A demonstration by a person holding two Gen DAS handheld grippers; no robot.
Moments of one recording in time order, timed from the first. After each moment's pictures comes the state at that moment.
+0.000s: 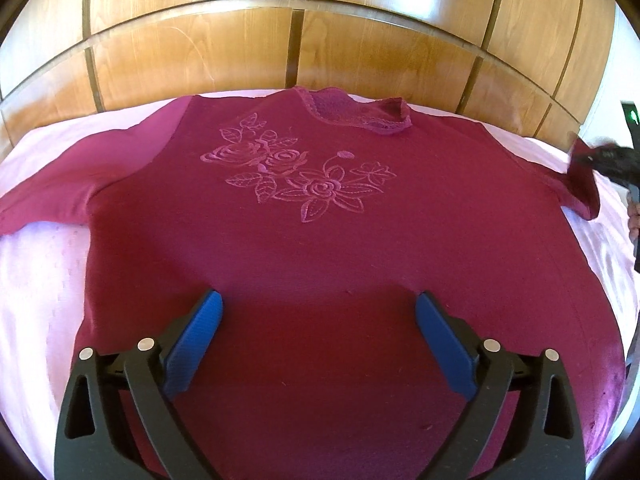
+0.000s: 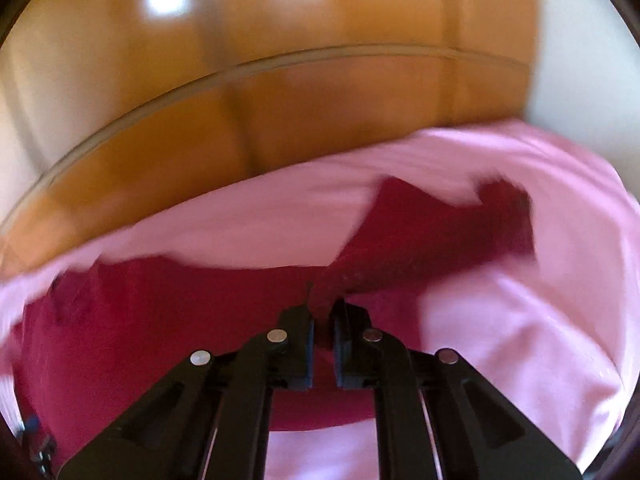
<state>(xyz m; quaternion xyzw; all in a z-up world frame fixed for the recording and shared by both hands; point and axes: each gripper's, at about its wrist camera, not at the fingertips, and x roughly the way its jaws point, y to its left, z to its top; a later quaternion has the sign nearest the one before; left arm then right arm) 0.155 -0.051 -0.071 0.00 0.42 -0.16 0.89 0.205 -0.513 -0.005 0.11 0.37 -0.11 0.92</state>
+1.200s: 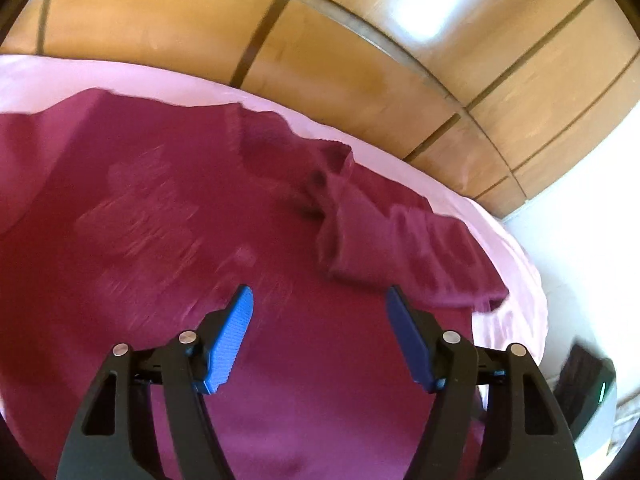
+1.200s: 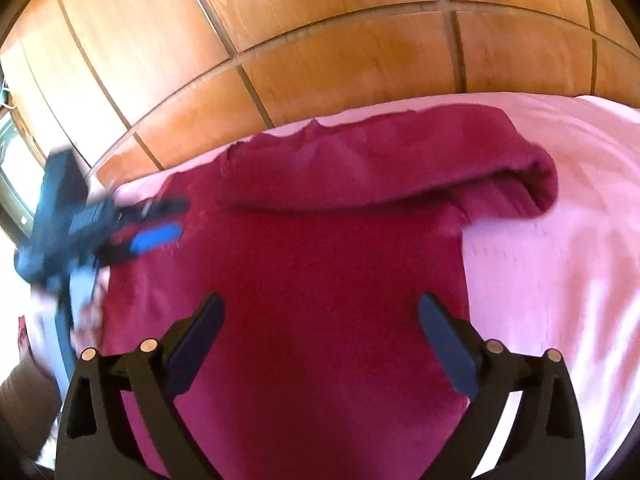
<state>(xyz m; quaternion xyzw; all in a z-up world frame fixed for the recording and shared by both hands) 0.251 -0.090 -0.042 -0.19 0.47 -0.25 0.82 0.122 -0.362 -0.061 0.14 0.37 0.11 0.91</state>
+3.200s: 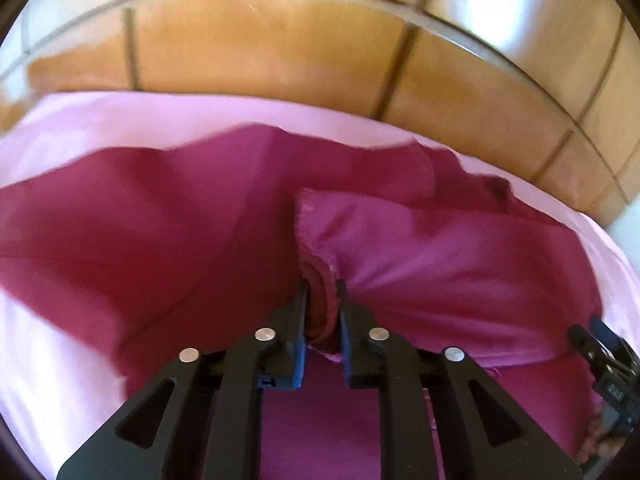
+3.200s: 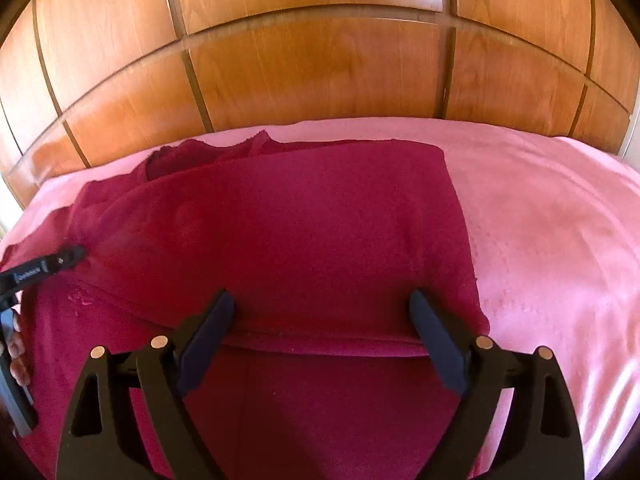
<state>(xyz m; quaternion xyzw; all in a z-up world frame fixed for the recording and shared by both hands) 0.261 -0.005 -0.068 -0.08 0.43 -0.05 0.90 0.207 -0.345 -0.073 0.06 0.38 0.00 0.92</state>
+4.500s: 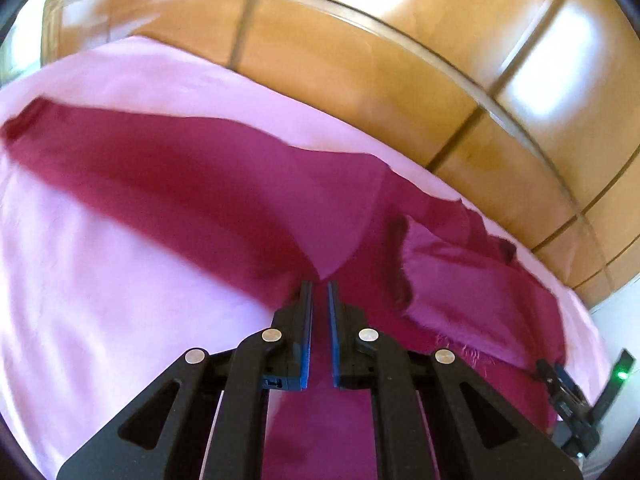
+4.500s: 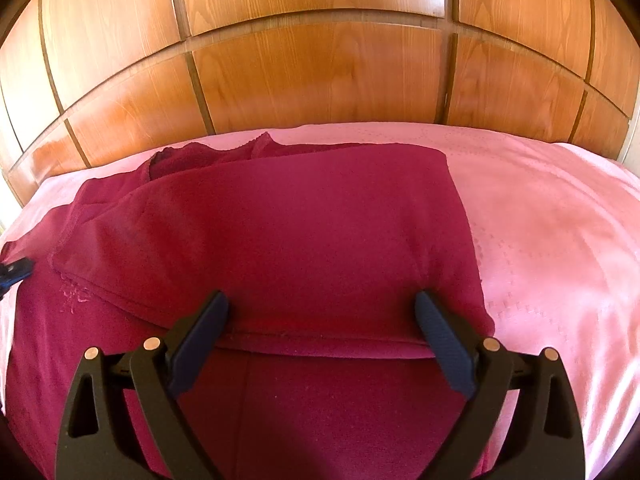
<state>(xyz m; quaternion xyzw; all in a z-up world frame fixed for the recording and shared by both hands) 0.208 0.080 -0.054 -0.23 0.41 -0.02 0.88 0.217 -0.341 -0.076 0.05 0.37 0.00 0.93</state>
